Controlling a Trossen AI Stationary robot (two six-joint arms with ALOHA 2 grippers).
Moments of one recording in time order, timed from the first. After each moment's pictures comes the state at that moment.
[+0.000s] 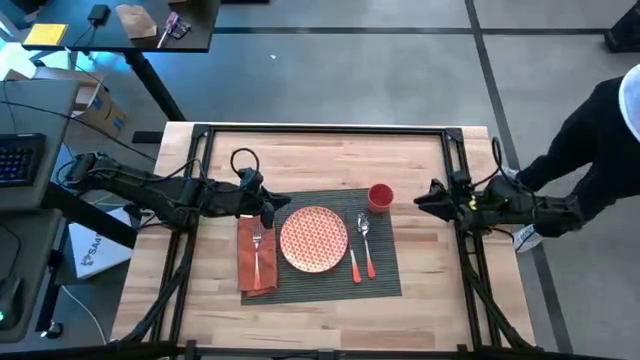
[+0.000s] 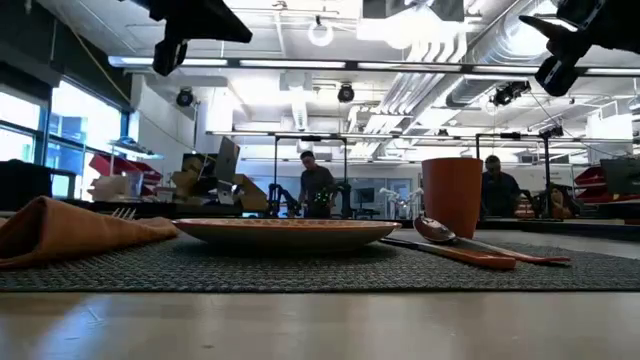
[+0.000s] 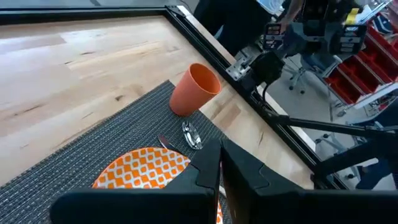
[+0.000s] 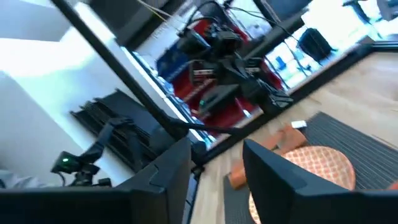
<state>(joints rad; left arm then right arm) -0.20 1.04 0.76 -0.13 -0.47 -0.85 0.01 0.07 0.19 0.05 -0.12 0.71</state>
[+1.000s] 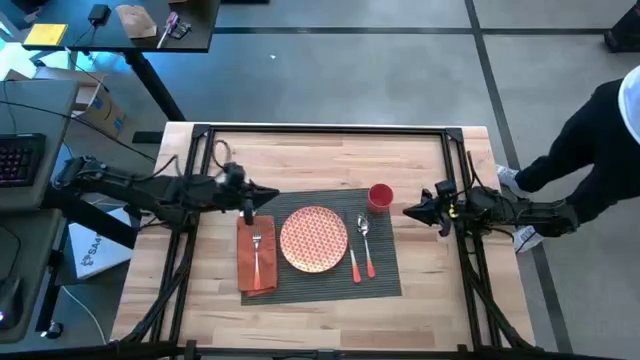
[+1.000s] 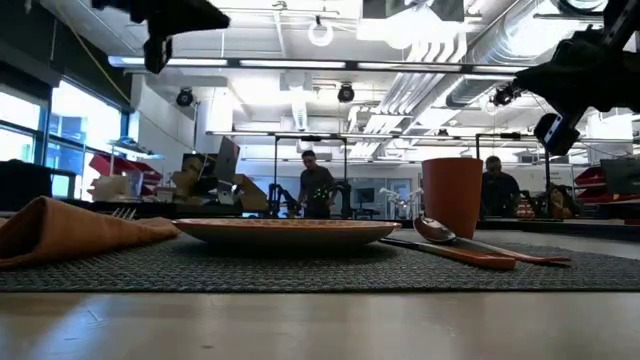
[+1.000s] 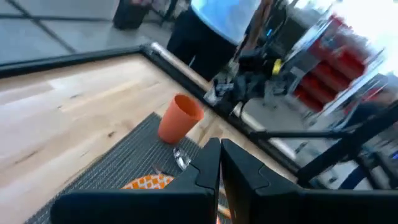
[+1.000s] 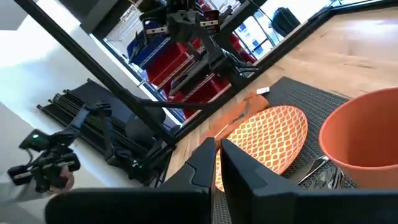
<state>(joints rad) -0.16 0.74 0.52 0.07 -0.41 -0.65 0.01 0.01 0.01 0.02 -0.06 0.73</state>
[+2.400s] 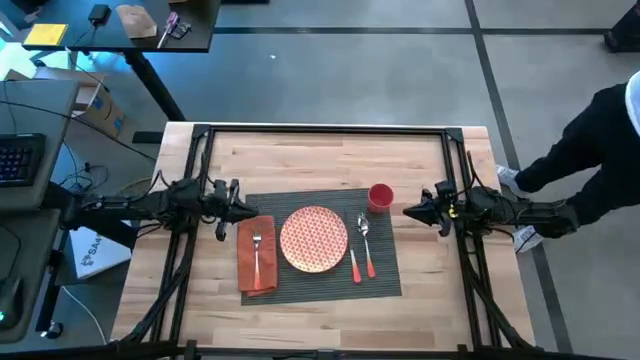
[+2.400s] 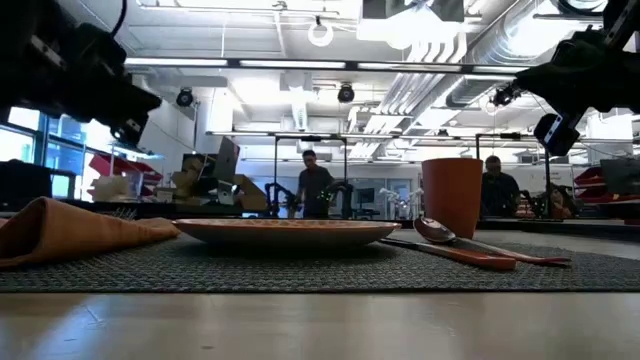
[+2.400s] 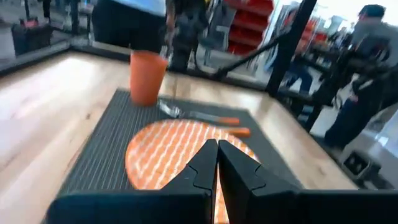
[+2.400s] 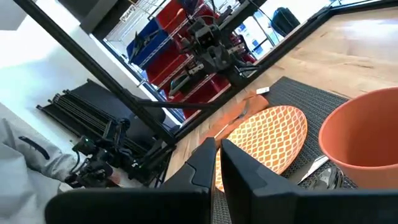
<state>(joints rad) 0.11 0.25 0.01 0.09 0.20 -0.21 0.01 0.01 0.01 0.02 -0.06 0.73</state>
